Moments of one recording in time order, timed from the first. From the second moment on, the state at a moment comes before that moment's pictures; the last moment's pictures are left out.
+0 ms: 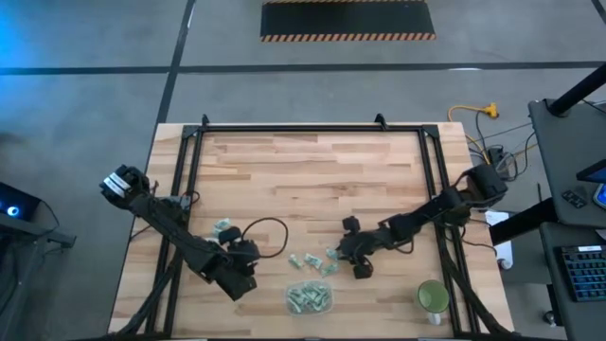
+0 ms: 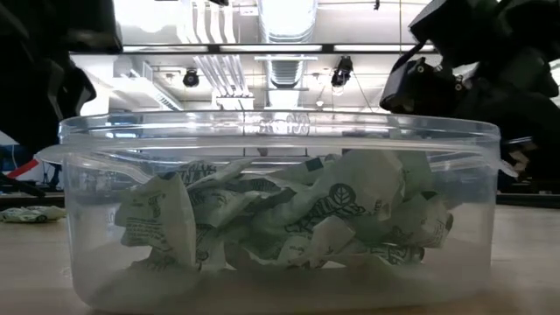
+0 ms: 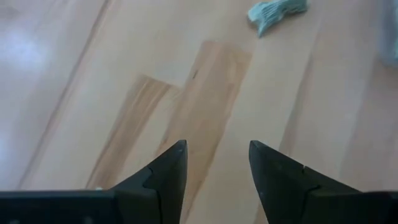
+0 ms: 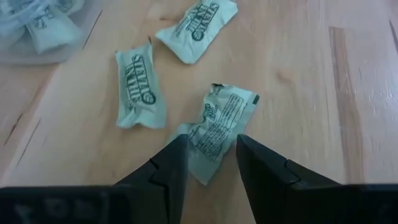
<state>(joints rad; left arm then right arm) -0.69 1.55 0.93 -0.67 -0.47 -1.02 0.35 1.73 0.61 0.30 0.10 0.18</state>
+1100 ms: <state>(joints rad) -0.69 1.56 0.89 -0.79 -0.58 -1.08 0.44 1.65 0.68 0.51 -0.04 0.07</state>
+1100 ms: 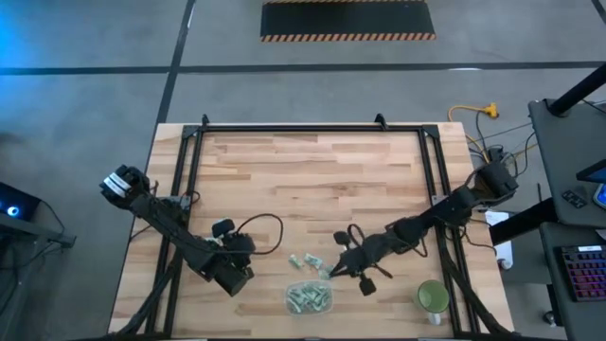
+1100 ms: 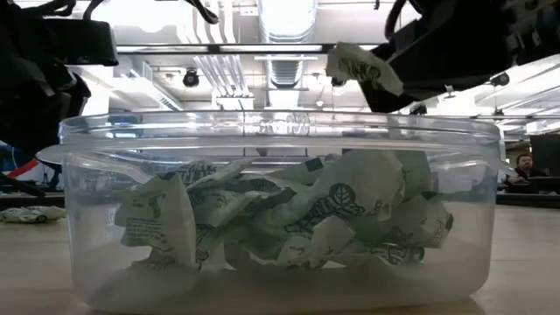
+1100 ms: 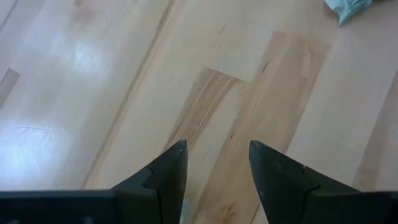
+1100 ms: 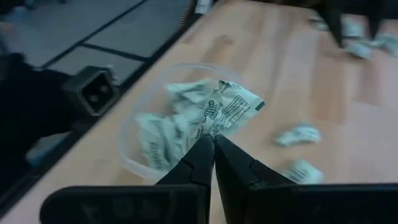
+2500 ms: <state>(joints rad) -0.69 1.56 0.72 -0.82 -0.47 -1.27 0.45 1.67 0.86 0.20 -0.20 0.06</state>
